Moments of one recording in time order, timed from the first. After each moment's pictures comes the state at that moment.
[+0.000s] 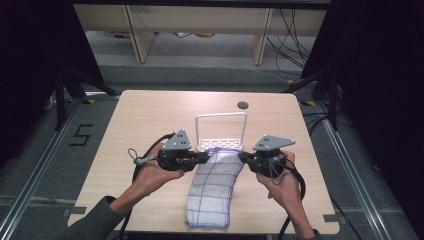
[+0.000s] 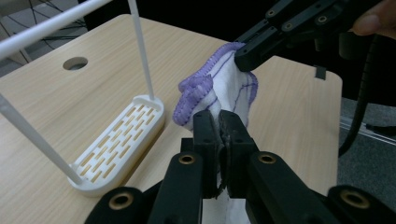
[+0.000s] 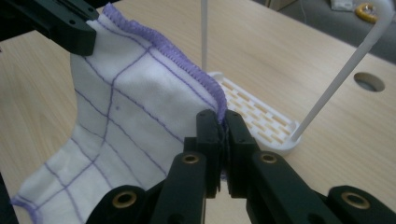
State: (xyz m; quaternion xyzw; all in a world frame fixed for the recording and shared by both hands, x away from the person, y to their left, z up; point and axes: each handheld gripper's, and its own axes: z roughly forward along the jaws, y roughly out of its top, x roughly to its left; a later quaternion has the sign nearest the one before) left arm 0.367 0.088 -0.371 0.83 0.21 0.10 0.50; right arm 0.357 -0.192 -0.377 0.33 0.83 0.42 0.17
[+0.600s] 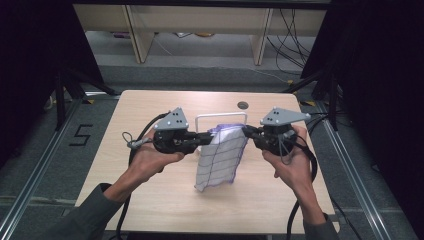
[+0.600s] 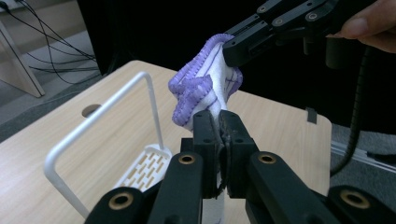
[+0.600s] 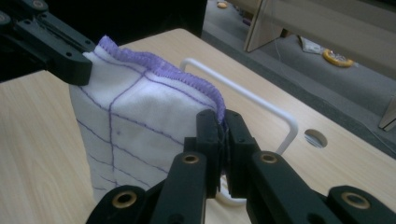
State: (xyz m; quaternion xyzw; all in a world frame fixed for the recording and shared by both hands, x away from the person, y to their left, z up) left arm 0.377 0.088 -0.311 0.80 0.21 0.12 0.54; right arm 0.368 -0.190 -0.298 0.31 0.81 0.44 0.23
